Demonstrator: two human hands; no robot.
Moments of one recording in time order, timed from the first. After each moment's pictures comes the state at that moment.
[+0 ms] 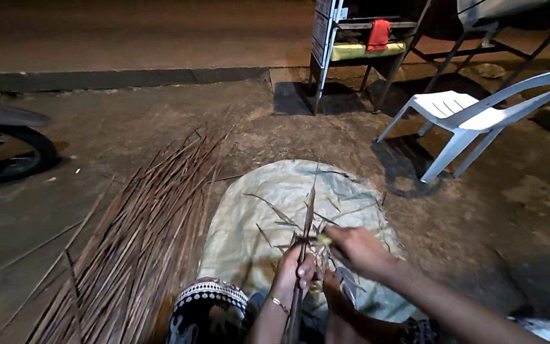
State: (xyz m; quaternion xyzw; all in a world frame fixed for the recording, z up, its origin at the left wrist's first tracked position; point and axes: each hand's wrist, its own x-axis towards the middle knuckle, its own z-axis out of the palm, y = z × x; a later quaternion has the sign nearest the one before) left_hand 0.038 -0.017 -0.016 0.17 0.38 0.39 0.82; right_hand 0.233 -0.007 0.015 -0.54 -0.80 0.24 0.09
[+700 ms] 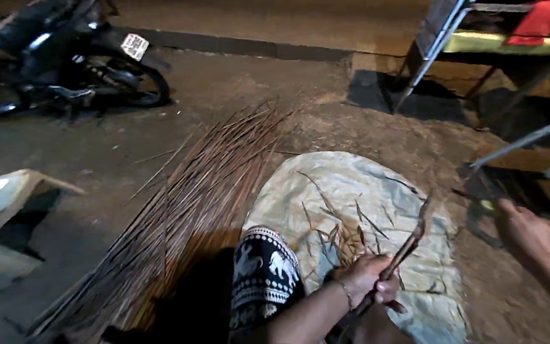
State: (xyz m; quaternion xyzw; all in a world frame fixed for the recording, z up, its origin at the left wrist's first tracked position) left_hand 0.048 -0.035 -0.023 0.25 0.32 0.28 0.87; right_hand 0.344 0.050 0.005 -0.77 -0.64 0.01 0.01
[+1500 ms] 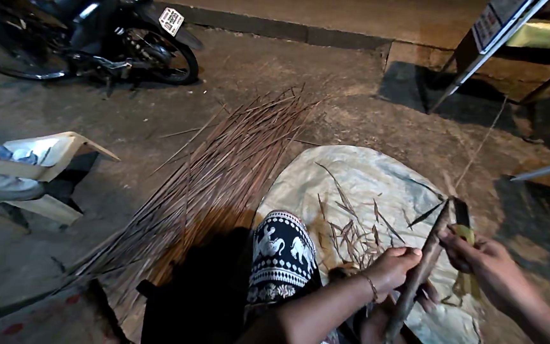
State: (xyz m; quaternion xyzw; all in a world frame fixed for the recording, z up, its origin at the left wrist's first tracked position) left_hand 0.052 -0.029 -0.008 0.31 0.40 0.29 0.81; right_hand 0.233 0.011 -0.007 -0.56 -0.49 0.53 0.40
